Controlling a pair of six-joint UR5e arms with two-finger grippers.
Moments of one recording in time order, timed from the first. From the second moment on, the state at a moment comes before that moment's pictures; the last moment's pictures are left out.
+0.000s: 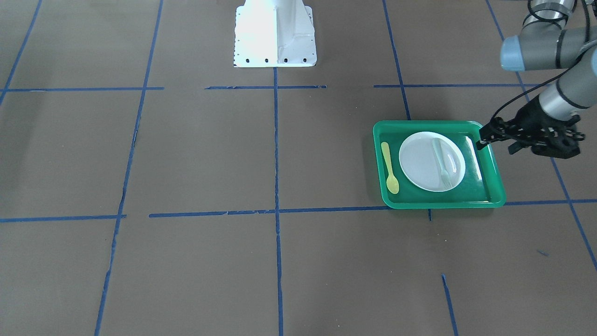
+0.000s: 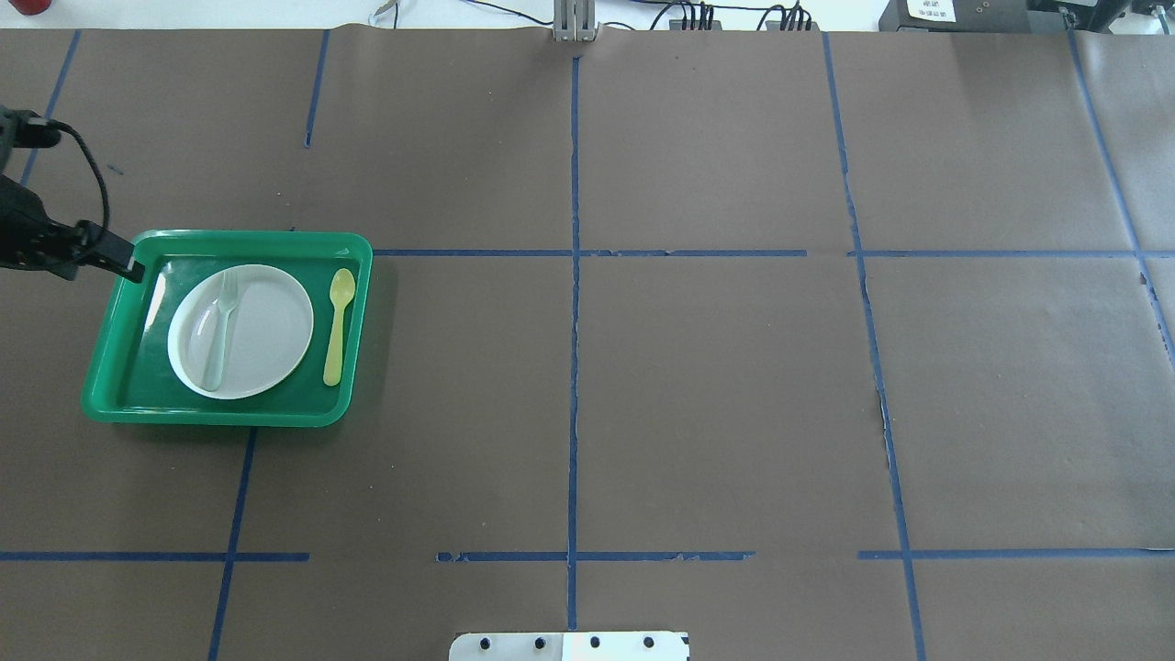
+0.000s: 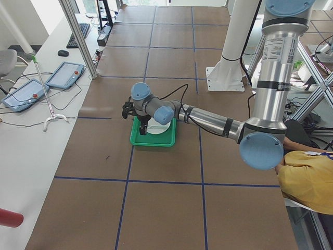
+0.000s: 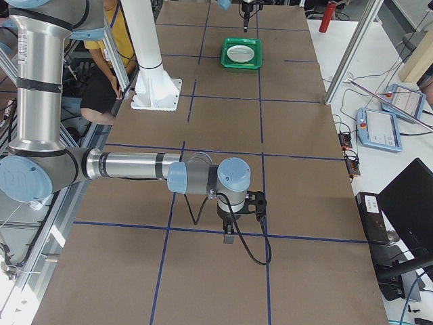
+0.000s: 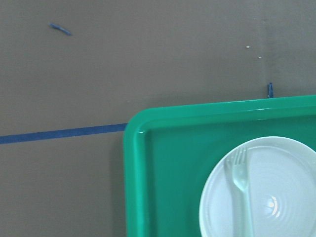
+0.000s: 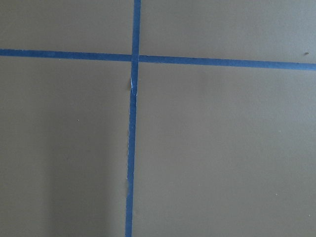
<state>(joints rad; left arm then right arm) -1.04 -1.68 -1.71 -1.94 -2.32 -0.70 1.60 -1.70 1.72 -1.63 2.29 -0.06</state>
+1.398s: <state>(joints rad) -0.87 -1.78 -1.58 -1.96 -2.23 -0.83 1.60 -1.70 1.72 -1.63 2.29 -0.06</state>
